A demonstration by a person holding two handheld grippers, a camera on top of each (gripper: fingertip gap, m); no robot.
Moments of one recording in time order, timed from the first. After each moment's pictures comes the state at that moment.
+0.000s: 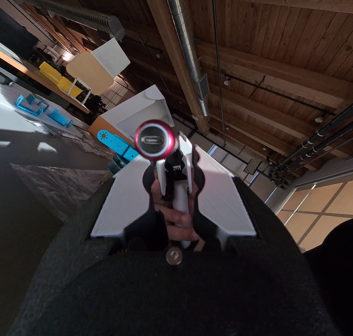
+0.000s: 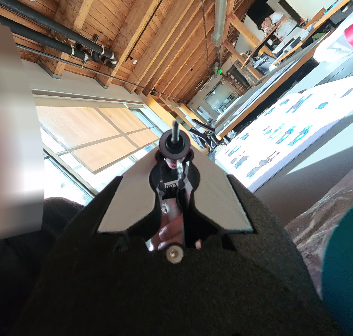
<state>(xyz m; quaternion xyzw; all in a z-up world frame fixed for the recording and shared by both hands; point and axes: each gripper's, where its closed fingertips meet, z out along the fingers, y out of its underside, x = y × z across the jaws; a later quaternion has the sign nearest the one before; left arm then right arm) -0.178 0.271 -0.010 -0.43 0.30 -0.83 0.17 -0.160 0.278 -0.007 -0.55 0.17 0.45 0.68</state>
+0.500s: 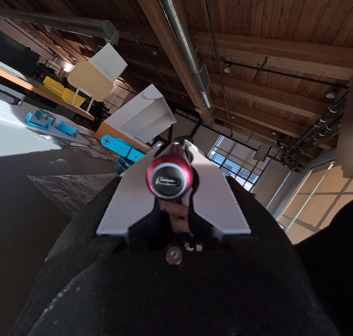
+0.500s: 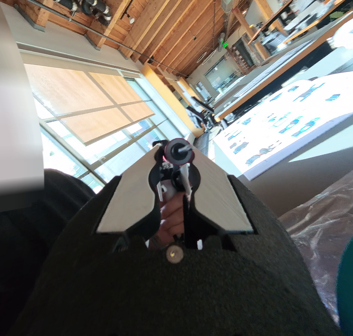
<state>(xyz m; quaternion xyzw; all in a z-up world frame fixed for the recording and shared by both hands) -0.192 0.272 -0.009 -0.41 0.34 -0.82 0.21 -0.179 0.272 -0.014 -0.61 0.10 0.43 0.66</state>
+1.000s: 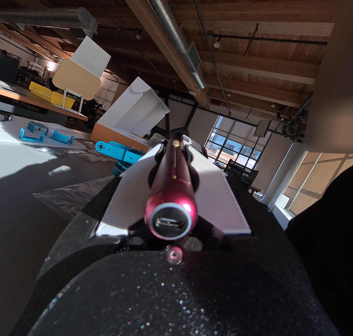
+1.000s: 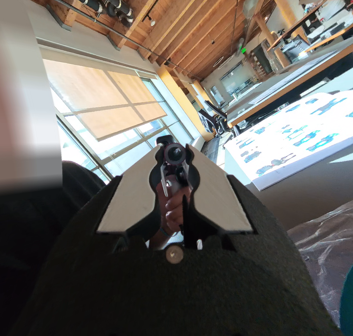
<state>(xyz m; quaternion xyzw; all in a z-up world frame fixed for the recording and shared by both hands) -0.206 0.267 0.003 -0.37 0.40 -0.80 0.23 -0.182 0.259 0.003 -0.58 0.06 0.44 0.68</state>
